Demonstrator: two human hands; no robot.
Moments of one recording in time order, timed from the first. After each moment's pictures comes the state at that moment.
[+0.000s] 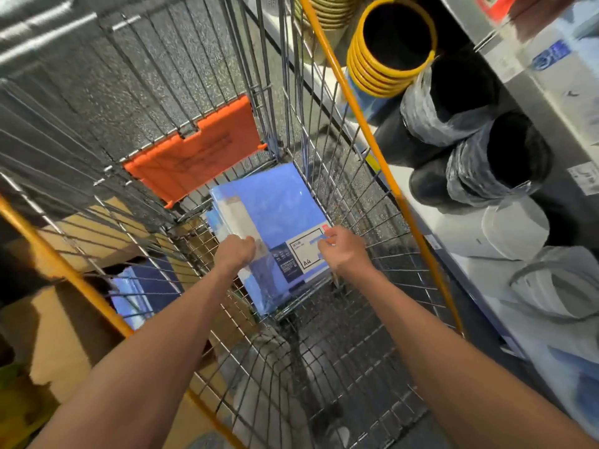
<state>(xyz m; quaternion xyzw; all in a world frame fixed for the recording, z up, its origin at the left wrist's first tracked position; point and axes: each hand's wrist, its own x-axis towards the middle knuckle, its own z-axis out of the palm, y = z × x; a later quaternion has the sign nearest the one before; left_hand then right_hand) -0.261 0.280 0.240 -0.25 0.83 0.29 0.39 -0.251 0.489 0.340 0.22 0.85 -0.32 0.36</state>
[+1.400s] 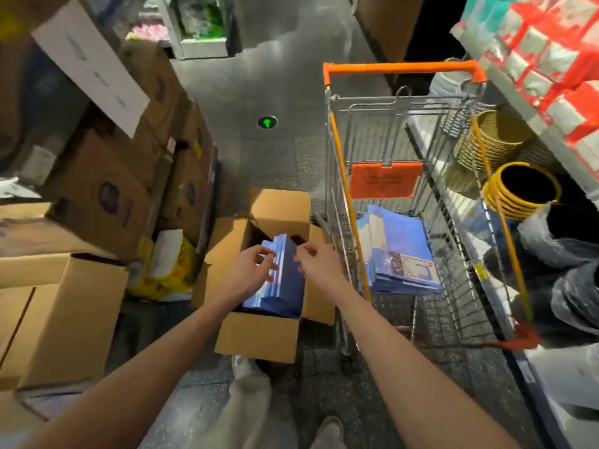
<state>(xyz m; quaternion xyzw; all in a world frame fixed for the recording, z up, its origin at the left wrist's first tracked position) 0.175 0.136 0.487 -0.31 0.82 0.48 -0.01 0.080 0.269 0.504 -0.10 0.83 -0.45 0.32</state>
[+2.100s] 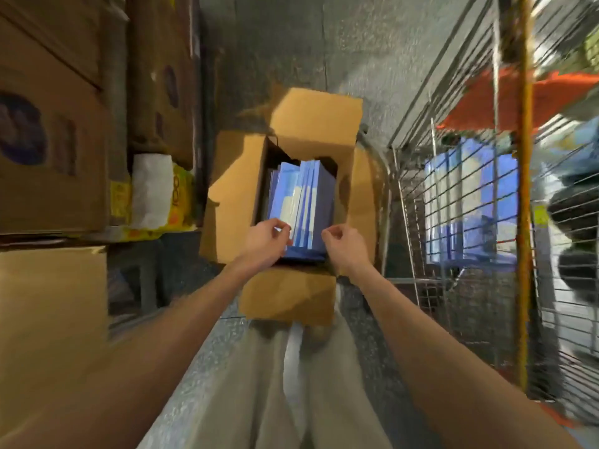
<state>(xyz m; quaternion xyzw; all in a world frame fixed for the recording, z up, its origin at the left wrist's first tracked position) 0.122 -0.058 0.249 -0.40 0.71 0.55 0.18 0.030 0.091 0.296 0.03 0.87 -0.28 0.41</state>
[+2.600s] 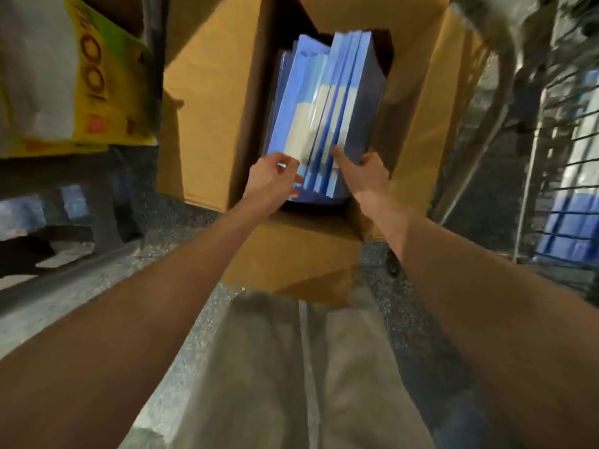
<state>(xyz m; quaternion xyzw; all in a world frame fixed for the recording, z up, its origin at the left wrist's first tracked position) 0.100 -0.040 0.022 -0.53 0.59 0.58 0.18 -0.013 0.087 0.010 0.09 0.86 -0.25 0.44</state>
